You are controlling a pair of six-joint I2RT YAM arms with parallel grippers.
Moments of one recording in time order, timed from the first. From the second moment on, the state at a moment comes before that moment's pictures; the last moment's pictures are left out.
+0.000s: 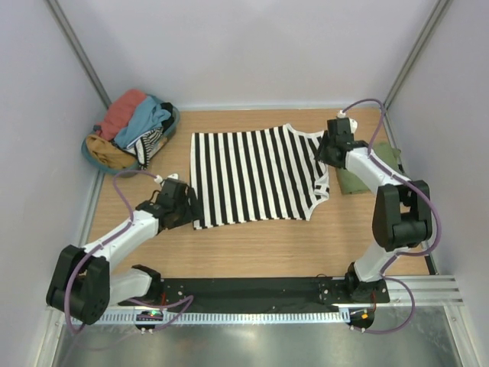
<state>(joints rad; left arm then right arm) -0.39 1.20 0.59 -0.39 -0.10 -0.66 0.14 1.70 1.24 -0.38 0.20 0.45</state>
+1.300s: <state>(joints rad) -0.43 1.24 0.58 -0.39 -0.09 -0.69 0.36 1.61 0.96 -0.33 0.45 0.46</state>
